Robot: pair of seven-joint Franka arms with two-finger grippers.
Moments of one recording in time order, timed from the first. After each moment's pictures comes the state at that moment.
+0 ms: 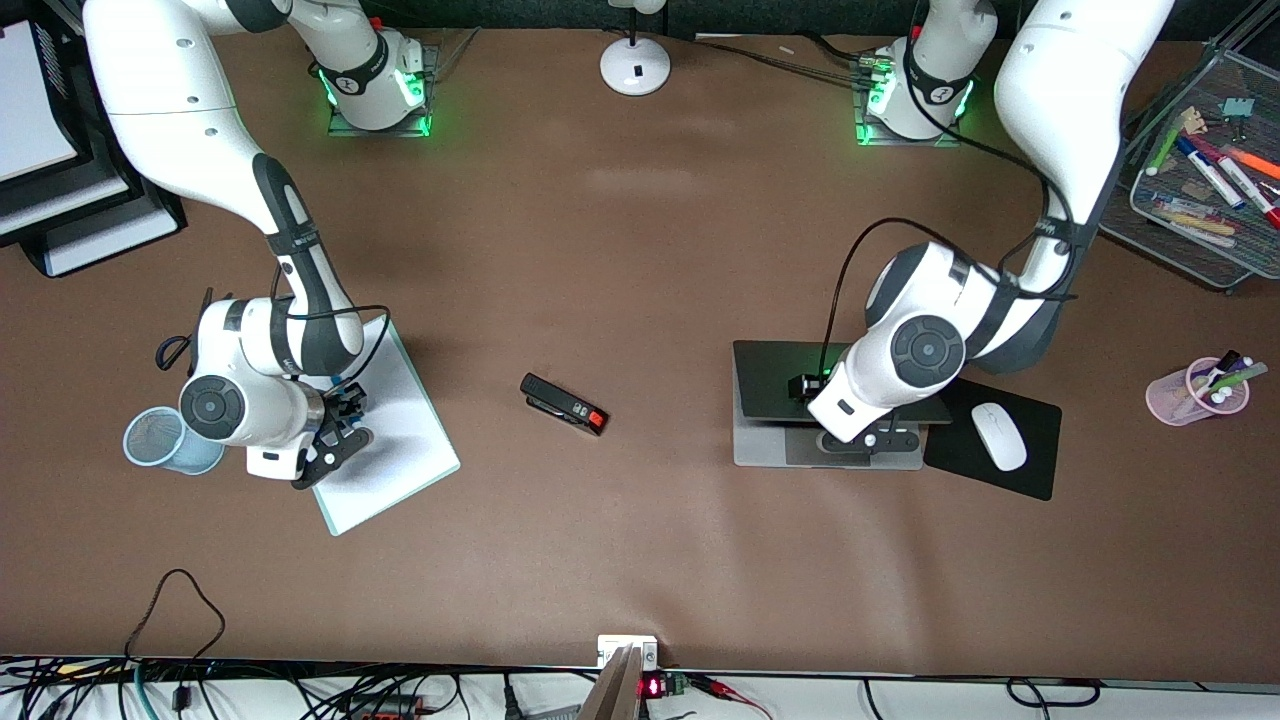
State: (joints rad) left arm -0.04 0.65 -0.37 -1.60 0.18 2.07 -0.48; right arm 0.16 0.74 -0.08 -1.59 0.01 2.15 -0.57
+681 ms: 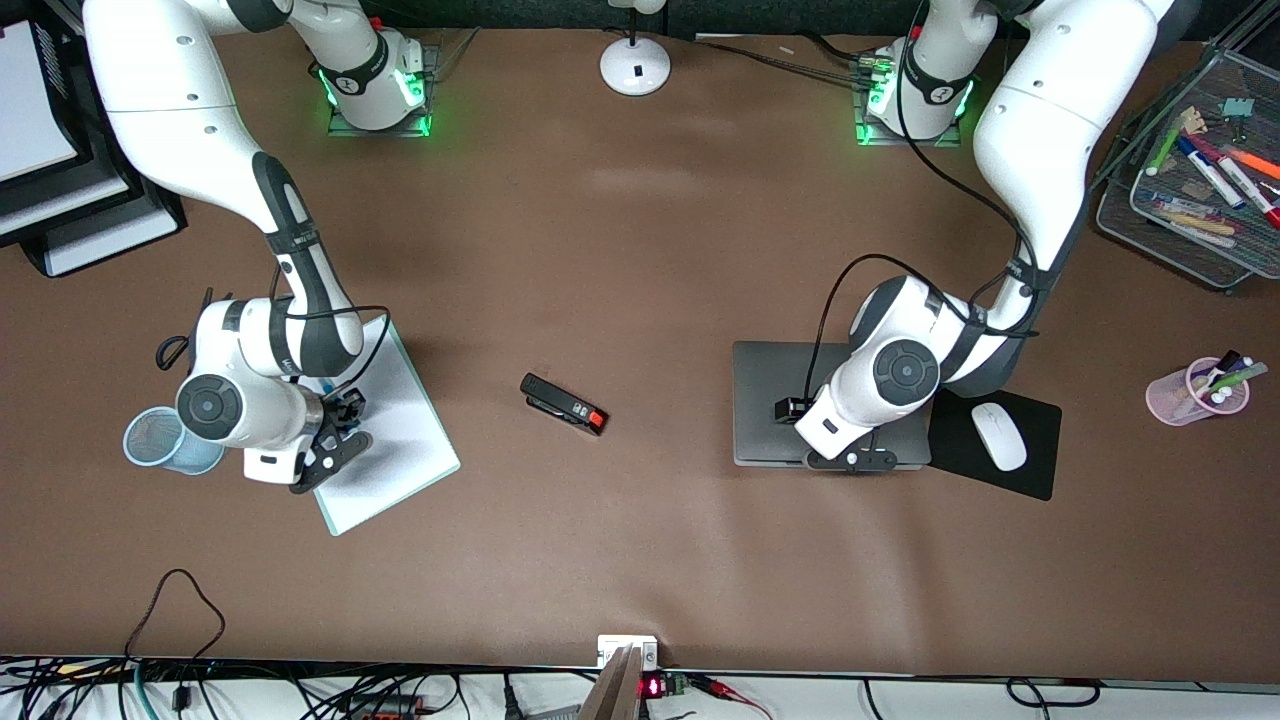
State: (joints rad) left arm -0.04 0.77 -0.36 -1.59 0.22 2.24 -0.48; right arm 0.16 0.74 -0.08 -1.54 0.00 2.15 -0.57
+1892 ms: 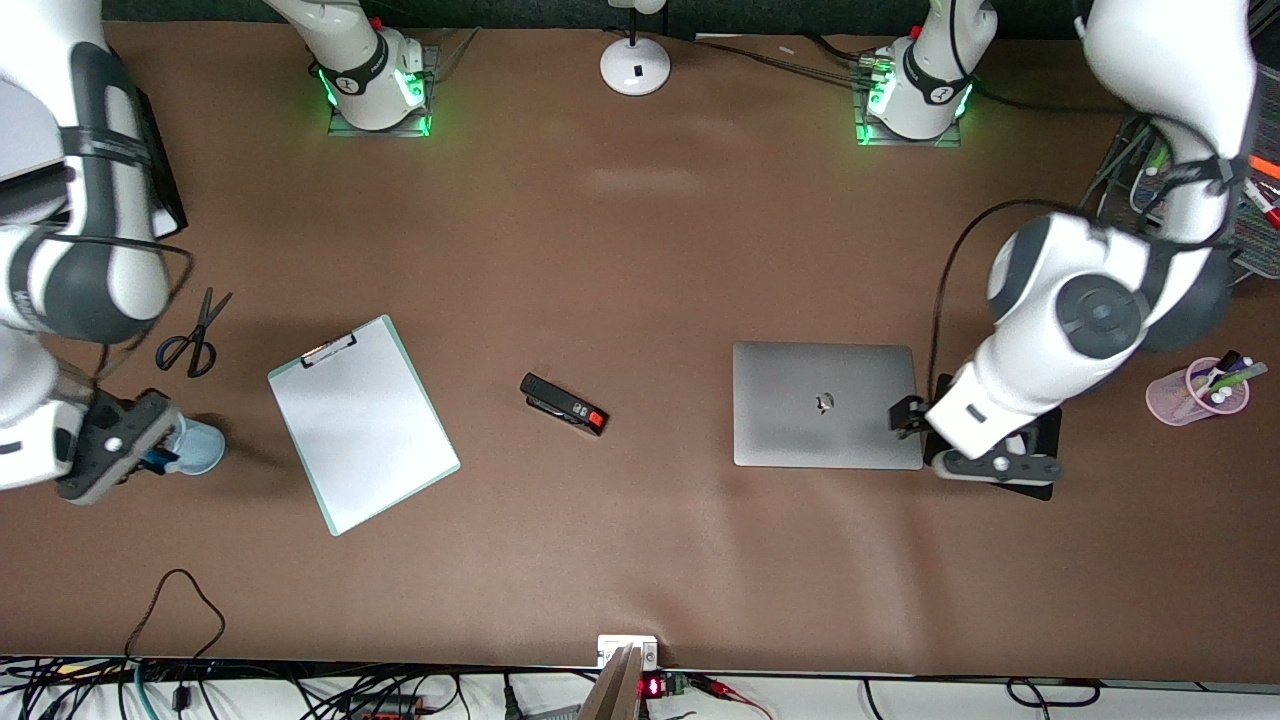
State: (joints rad) left arm 0.11 0.46 -0.37 -1.54 0.24 2.02 -0.23; right arm -0.02 0.52 -0.11 -1.41 0.08 2.11 -1.30
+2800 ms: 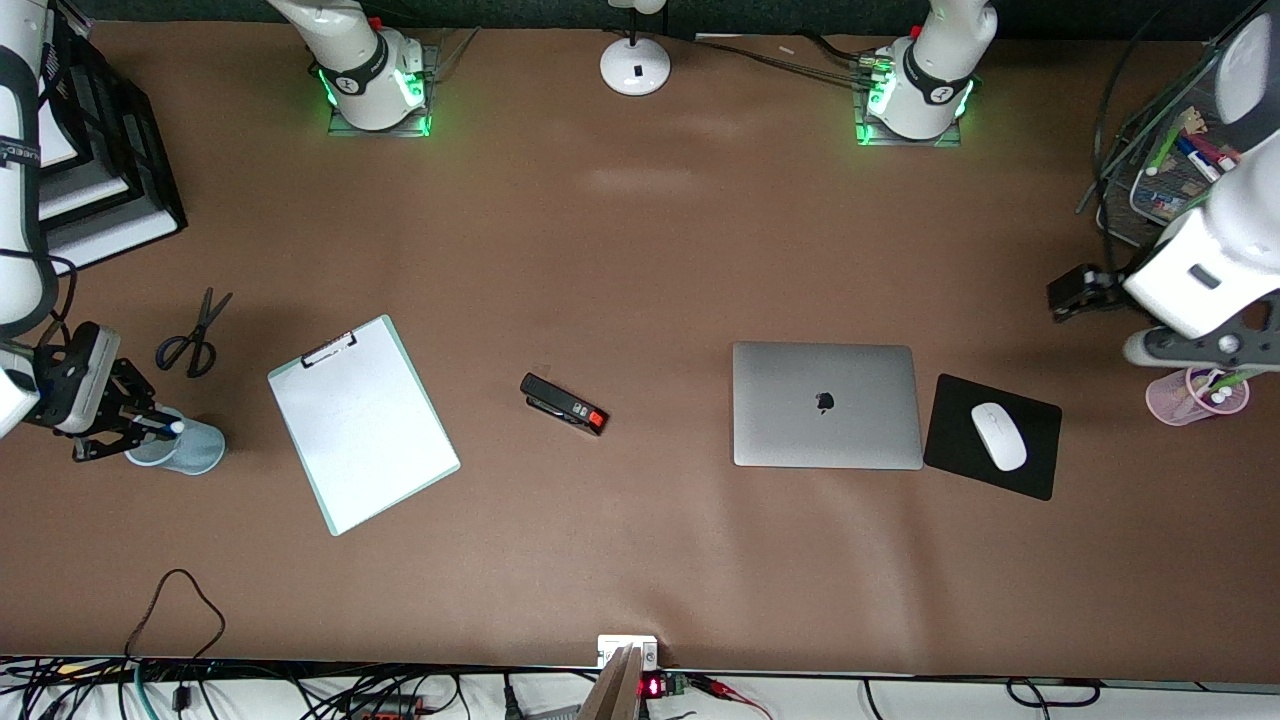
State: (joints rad) left arm 0.22 0.24 -0.37 -1.34 0.19 1.48 -0.06; right arm -0.16 0.52 -0.11 -1.52 0.41 2.00 -2.12
